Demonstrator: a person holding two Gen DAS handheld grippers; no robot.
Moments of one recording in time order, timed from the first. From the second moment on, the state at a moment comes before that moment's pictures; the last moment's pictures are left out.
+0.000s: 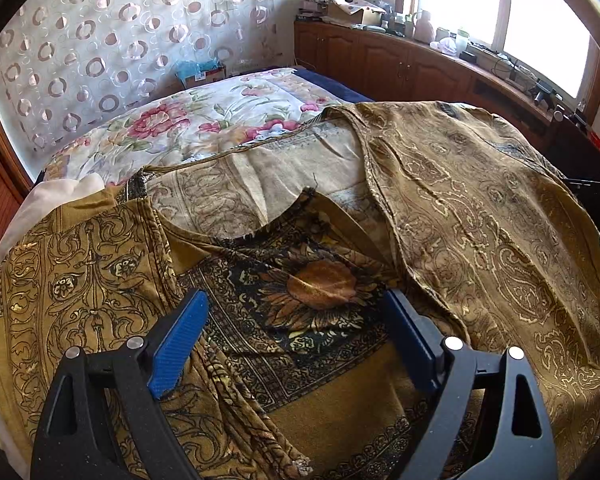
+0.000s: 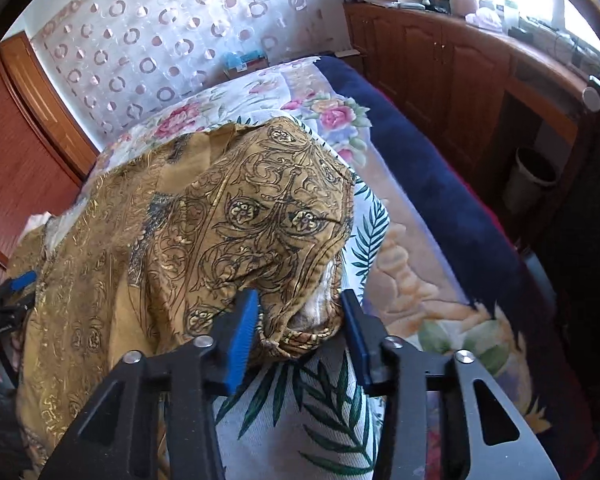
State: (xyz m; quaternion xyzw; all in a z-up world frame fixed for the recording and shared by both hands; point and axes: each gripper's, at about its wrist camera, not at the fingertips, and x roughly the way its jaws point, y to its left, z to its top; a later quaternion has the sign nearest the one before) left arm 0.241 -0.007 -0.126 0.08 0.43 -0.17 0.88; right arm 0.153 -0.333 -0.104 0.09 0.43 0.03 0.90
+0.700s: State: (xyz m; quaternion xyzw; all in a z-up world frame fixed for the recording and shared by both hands) left arm 0.231 0.016 -0.105 0.05 0.38 -0.16 0.91; right arm 0.141 -0.258 -0.042 -0.02 0.33 0.10 0.94
